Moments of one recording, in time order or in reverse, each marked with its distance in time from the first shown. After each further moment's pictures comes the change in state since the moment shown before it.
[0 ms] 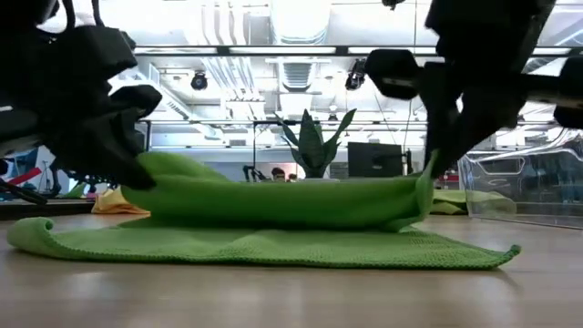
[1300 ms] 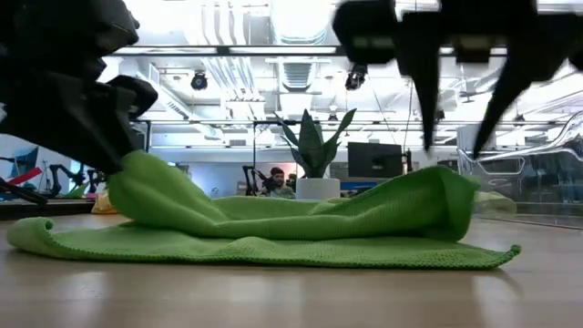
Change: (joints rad) left arm -0.012 -0.029 0.108 -0.175 0.214 -0.215; right arm 0.057 0.212 0.378 -0.298 -0.099 -0.089
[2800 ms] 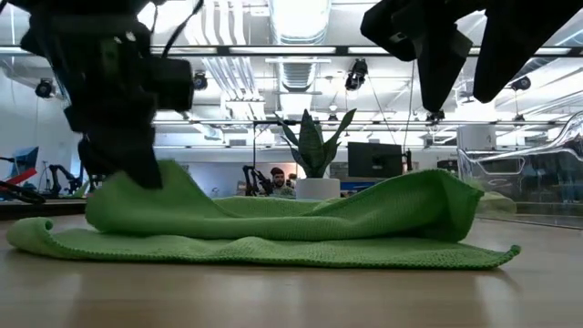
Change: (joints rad) left arm 0.227 0.054 0.021 0.087 0.355 -0.634; right arm 0.025 -0.038 0.037 -0.047 0.003 0.640
